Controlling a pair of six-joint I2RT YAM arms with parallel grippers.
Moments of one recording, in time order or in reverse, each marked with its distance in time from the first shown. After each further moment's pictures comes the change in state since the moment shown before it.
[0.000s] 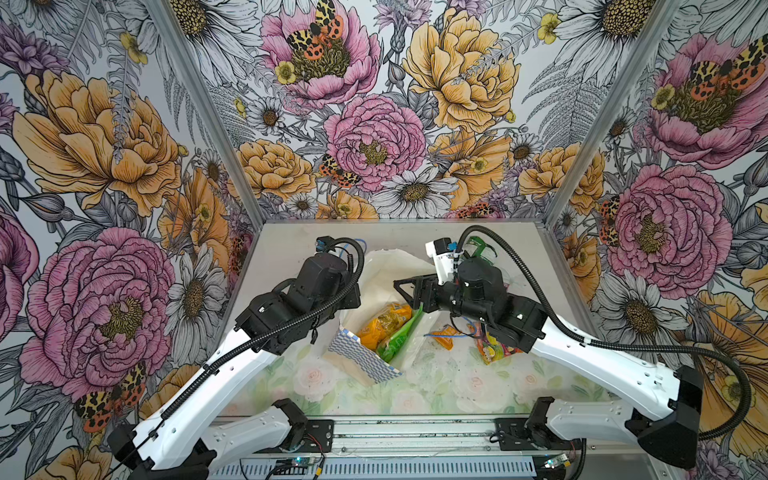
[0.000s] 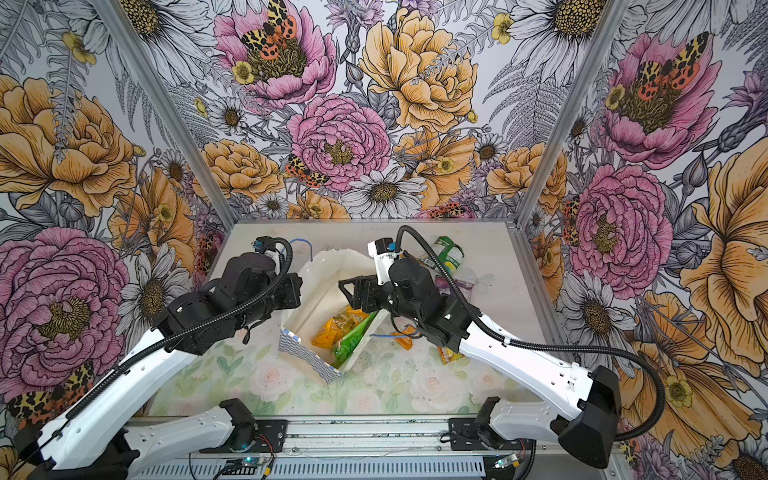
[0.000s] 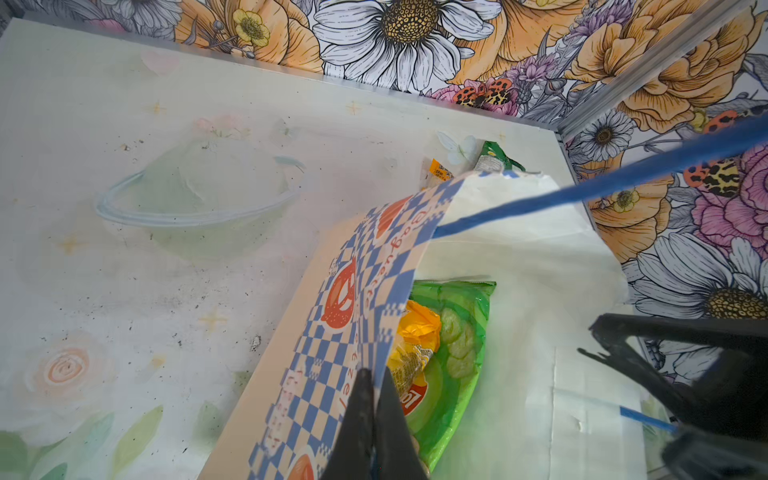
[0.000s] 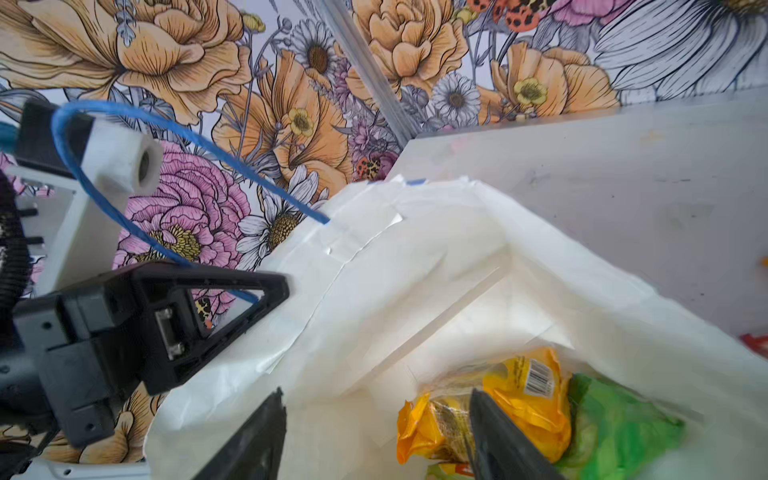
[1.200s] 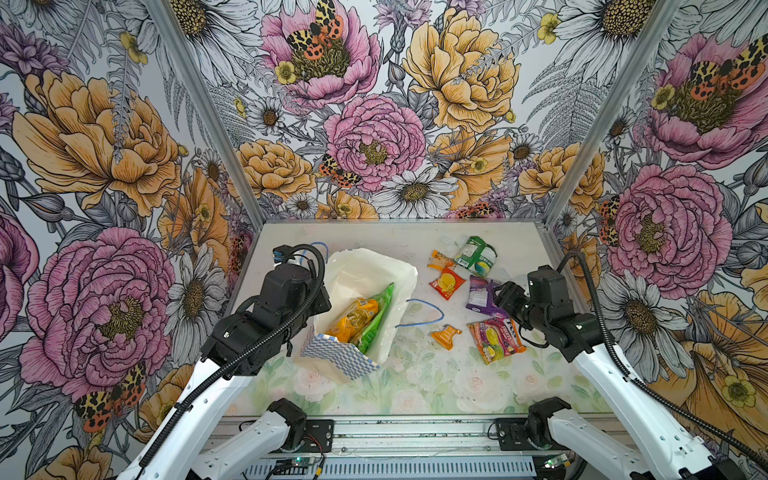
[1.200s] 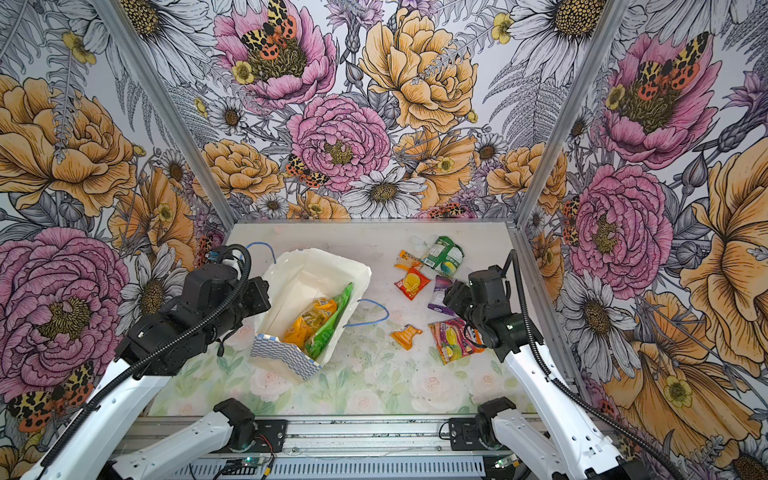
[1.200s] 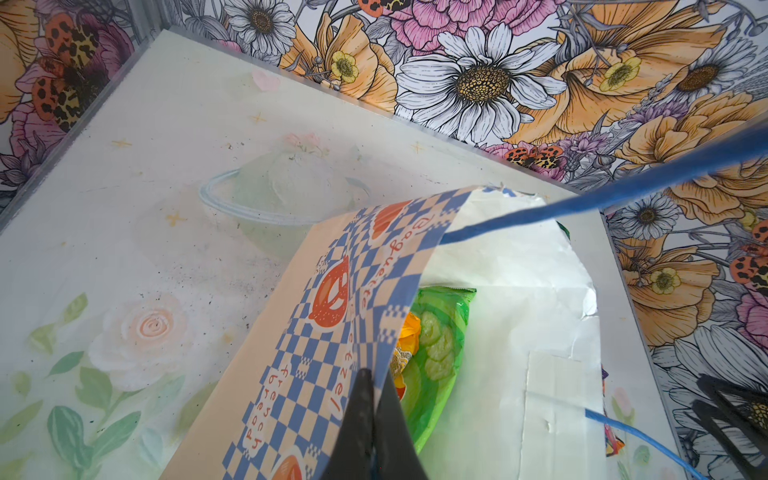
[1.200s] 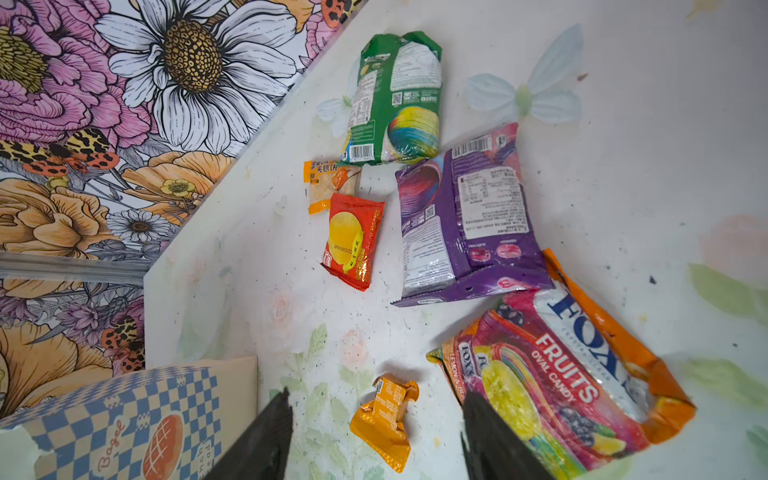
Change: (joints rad) left arm 0.169 -0.169 -0.085 -0.040 -0.026 -0.031; right arm -0.603 -0.279 -0.301 -0.402 0.050 0.270
